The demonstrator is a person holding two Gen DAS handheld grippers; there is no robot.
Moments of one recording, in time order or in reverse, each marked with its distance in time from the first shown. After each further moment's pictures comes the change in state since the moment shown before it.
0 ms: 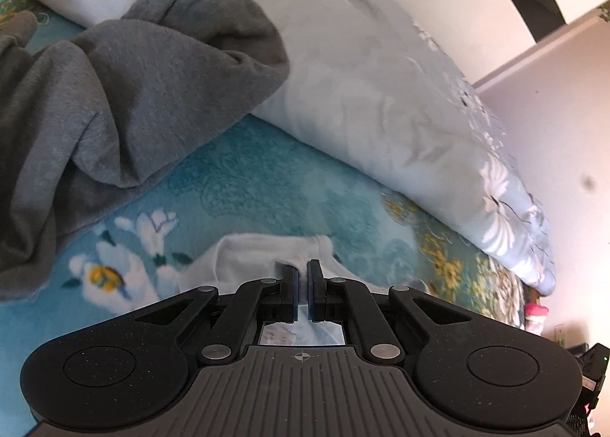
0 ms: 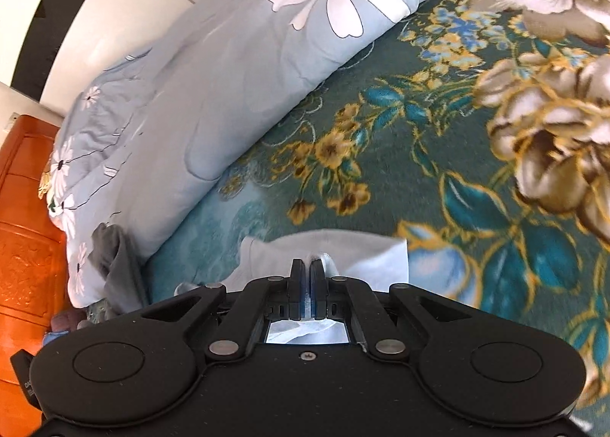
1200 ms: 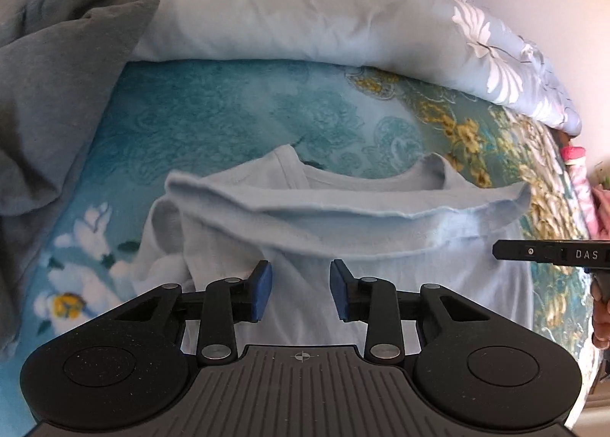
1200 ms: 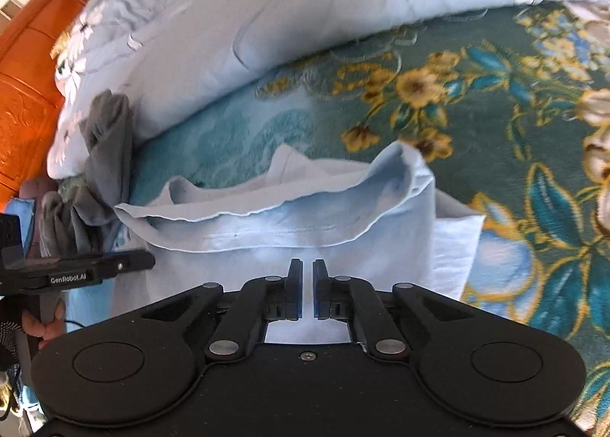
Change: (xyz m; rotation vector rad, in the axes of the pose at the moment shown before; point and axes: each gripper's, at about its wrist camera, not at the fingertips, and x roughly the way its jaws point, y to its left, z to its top) left arm 0.047 -0.046 -0.033 0.447 0.220 0.073; right arm 0.049 0.049 -0.037 -0.359 0.195 -0.036
